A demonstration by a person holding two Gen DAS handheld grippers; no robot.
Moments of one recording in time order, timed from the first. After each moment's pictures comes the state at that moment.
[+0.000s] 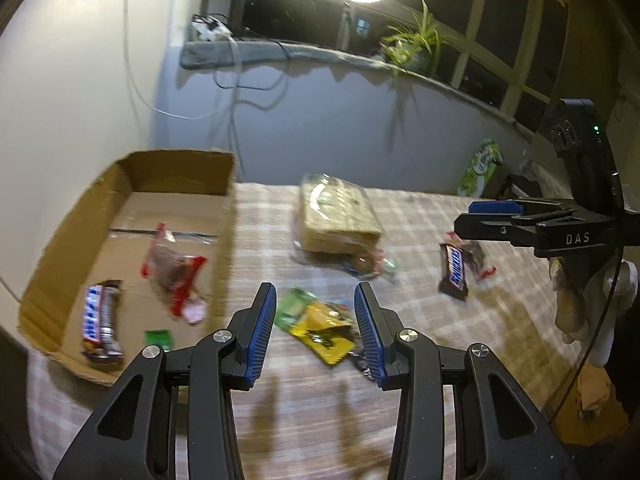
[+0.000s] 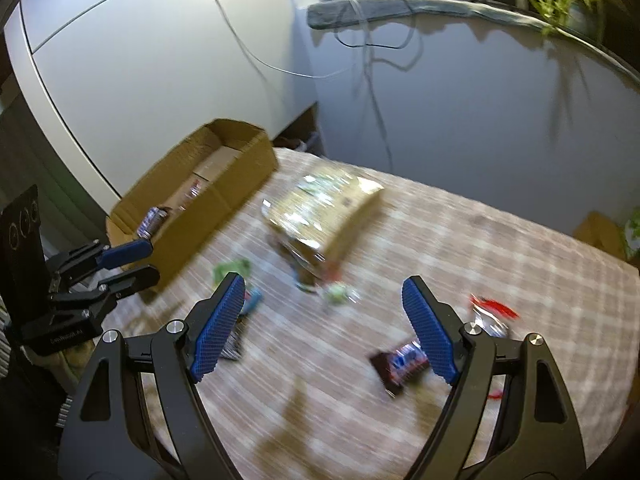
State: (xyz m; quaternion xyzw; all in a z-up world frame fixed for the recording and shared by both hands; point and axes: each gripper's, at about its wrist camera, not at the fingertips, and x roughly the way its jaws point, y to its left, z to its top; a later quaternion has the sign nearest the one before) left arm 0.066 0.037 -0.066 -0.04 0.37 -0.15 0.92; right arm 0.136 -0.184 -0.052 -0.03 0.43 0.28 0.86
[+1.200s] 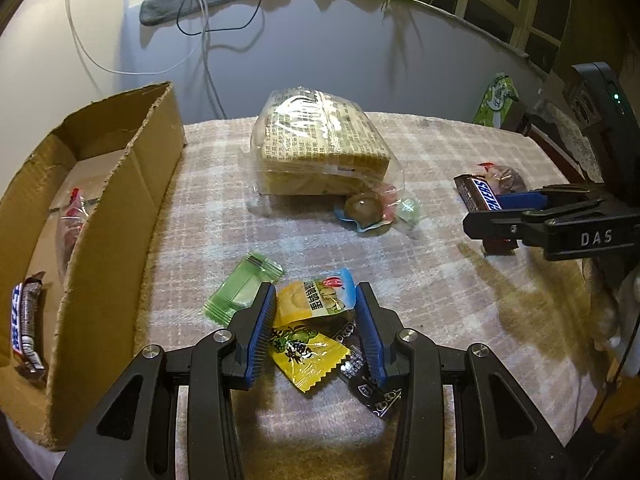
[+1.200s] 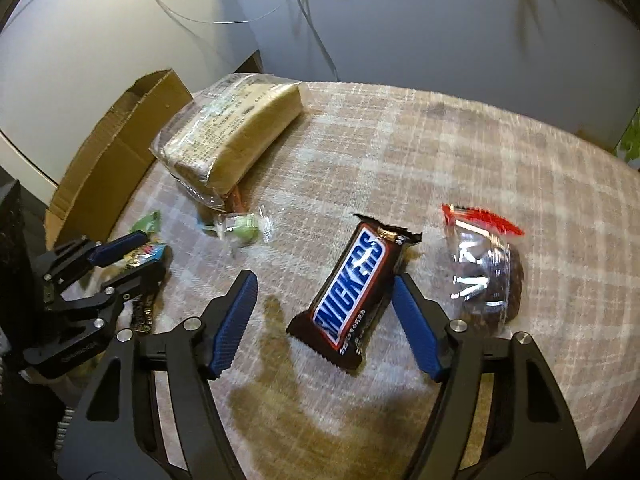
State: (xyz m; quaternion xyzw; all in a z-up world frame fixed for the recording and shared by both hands) left arm 0.110 -0.008 -0.131 0.02 0.44 -0.14 0.88; right arm 0.162 -0.210 -0.136 0.00 0.52 0.21 0.83
